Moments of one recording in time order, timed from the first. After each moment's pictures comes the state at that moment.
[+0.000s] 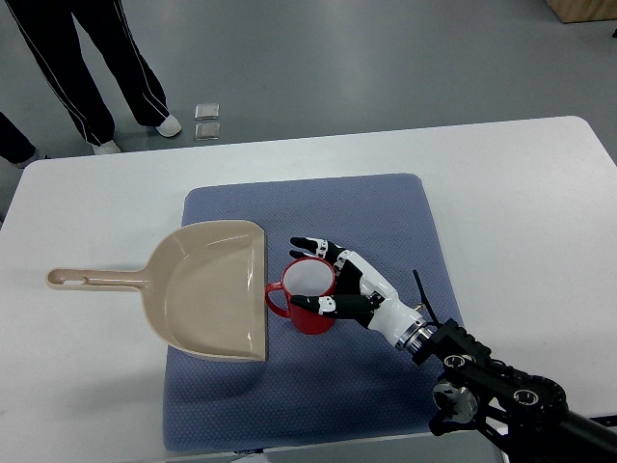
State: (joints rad) left arm -0.03 0.00 -0.06 -0.13 0.08 -0.03 0.09; right arm 0.33 -0.03 0.62 0.98 -0.78 0.17 0.61
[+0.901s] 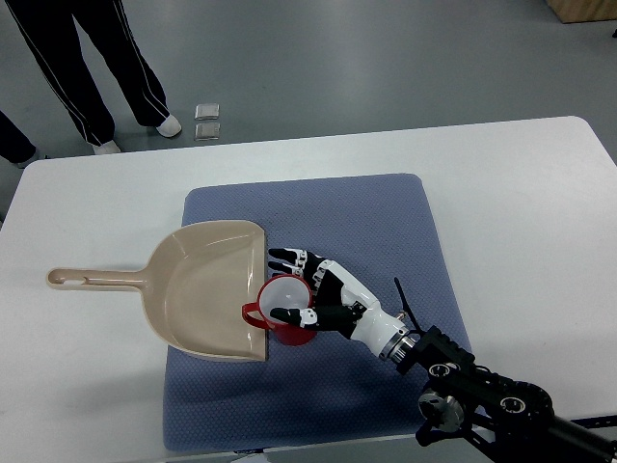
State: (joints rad) left arm -0.03 0.00 -0.06 -0.13 0.08 -0.03 0.09; right arm 0.33 0.00 0.58 1.00 -0.78 0.17 0.61
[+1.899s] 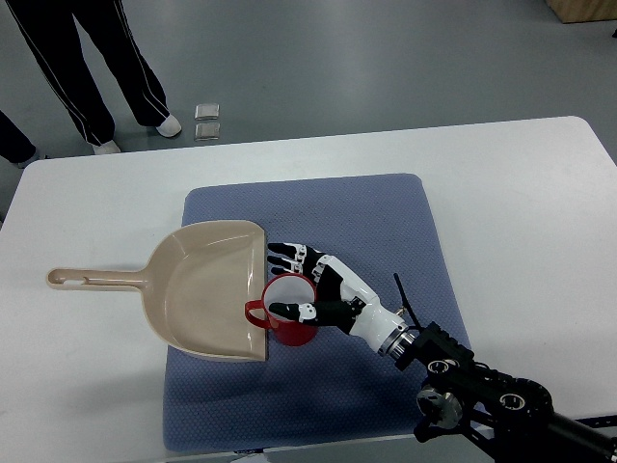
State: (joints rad) left arm -0.03 0.00 -0.06 -0.13 0.08 -0.03 0.09; right arm 0.34 0.00 0.58 1.00 -0.77 0.15 0.61
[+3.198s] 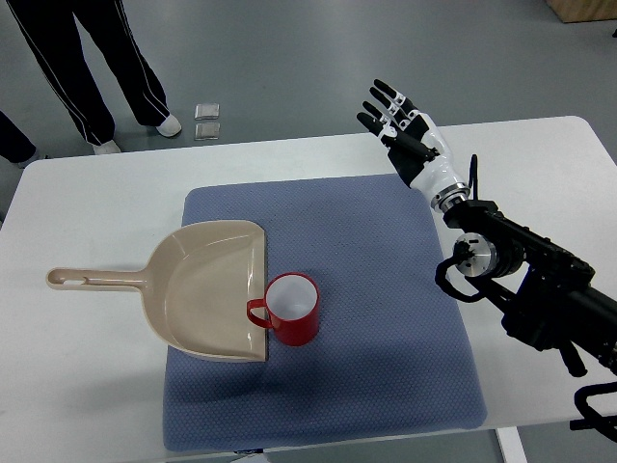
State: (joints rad) left arm -0.03 0.00 -0.06 -0.13 0.08 -0.03 0.09; right arm 0.73 -0.11 0.71 0.79 -0.13 0.11 0.48
